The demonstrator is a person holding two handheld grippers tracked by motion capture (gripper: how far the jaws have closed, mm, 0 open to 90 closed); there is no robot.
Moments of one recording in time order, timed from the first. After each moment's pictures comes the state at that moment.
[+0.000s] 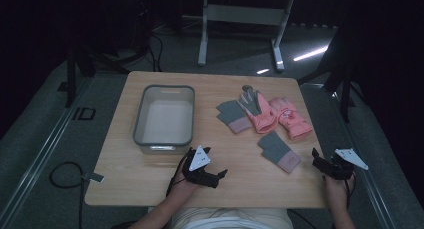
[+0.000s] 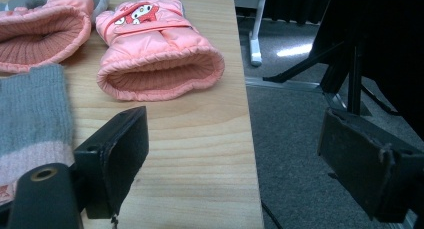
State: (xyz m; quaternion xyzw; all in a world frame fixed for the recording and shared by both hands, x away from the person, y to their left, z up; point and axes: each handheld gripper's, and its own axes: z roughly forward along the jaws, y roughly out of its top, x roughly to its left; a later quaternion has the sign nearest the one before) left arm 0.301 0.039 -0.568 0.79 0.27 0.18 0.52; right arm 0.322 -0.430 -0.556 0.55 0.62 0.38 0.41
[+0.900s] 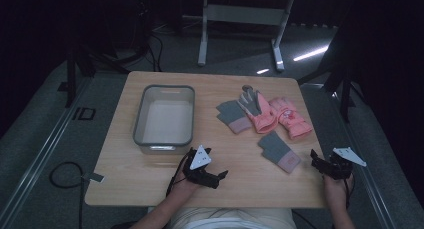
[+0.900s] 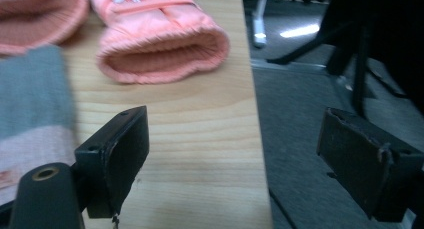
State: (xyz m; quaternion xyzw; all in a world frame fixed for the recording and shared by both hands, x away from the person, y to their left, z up) left arm 0.303 0.038 -0.568 0.79 0.27 0.16 0.52; right arm 0.325 -0.428 -0.556 0.57 0.64 0.35 0.38
